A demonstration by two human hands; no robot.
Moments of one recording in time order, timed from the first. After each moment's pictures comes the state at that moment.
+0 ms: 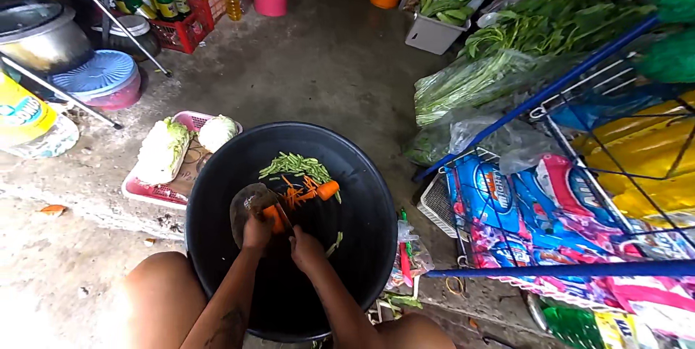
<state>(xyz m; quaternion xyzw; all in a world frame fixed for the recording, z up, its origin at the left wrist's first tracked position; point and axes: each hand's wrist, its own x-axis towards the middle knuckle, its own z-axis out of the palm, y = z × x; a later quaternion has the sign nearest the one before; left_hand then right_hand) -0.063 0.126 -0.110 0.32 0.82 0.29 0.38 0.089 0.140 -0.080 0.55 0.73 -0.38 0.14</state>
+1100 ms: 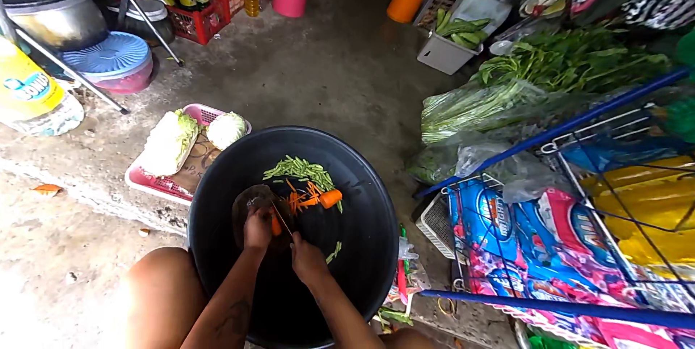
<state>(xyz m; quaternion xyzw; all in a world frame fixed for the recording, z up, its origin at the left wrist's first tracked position) -0.070 0.135 -0.117 0.38 0.82 0.30 0.29 0.086 0.139 -0.086 0.53 0.77 -0.31 0.18</state>
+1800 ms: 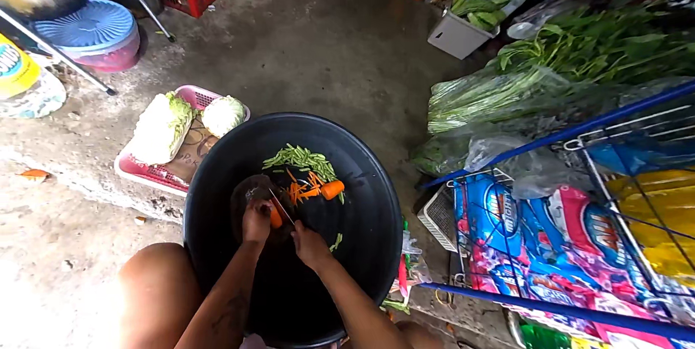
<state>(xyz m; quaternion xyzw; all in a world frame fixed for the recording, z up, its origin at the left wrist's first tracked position) -0.074 0.133 -0.128 0.35 0.80 0.36 0.33 0.089 0.165 -0.107 0.49 0.78 -0.35 0.19</state>
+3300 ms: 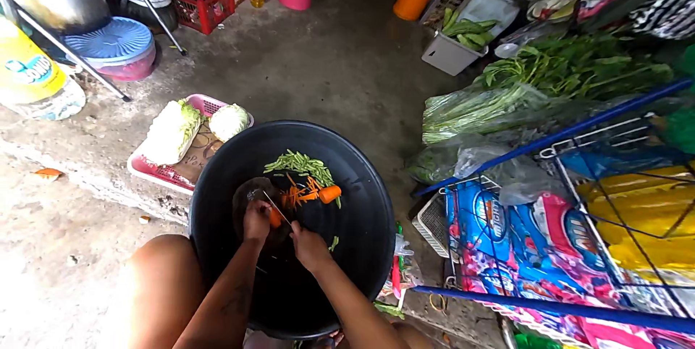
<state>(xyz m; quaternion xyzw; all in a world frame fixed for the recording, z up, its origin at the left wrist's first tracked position) -0.069 0.130 -0.133 0.33 0.80 0.39 0.32 0.092 0.153 -0.072 0.47 0.82 -0.27 0.19</state>
